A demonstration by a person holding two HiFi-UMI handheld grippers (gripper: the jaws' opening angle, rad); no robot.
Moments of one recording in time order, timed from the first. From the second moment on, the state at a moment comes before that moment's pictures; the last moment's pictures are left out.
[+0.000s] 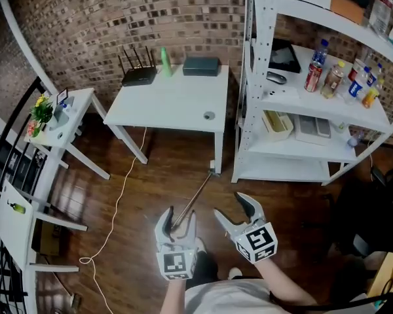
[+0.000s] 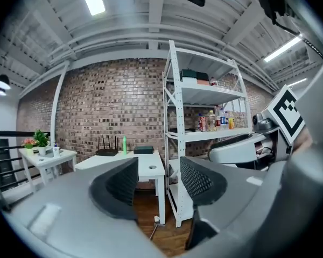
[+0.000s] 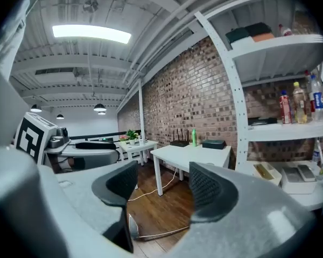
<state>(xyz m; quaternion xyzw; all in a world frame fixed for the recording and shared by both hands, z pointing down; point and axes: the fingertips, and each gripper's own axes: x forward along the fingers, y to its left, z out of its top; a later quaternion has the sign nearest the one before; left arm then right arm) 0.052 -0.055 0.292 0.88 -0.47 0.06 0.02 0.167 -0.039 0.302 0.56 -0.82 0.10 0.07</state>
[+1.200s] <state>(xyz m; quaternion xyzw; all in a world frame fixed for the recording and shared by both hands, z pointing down) -0.035 -0.306 0.851 0.82 -0.48 0.19 0.25 0.094 -0.326 1.024 0.45 -0.65 0.60 0.14</state>
